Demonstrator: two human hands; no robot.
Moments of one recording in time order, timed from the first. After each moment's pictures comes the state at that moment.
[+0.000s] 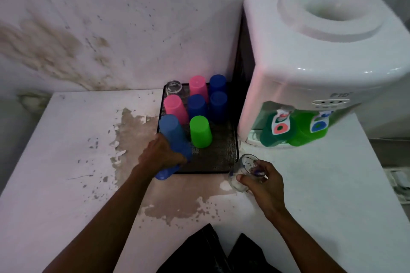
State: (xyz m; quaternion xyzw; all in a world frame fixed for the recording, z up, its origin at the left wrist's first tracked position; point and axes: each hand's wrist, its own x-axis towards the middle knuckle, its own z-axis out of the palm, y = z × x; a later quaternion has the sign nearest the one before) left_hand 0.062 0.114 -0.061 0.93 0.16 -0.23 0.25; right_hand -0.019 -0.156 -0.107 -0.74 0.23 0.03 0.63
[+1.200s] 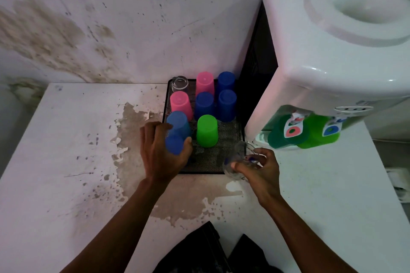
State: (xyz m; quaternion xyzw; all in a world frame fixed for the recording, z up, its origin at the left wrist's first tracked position) left_hand 0.047 0.114 -0.074 0.93 0.03 0.25 0.28; right_hand 0.013 -0.120 -0.088 -0.72 0.26 0.05 0.64
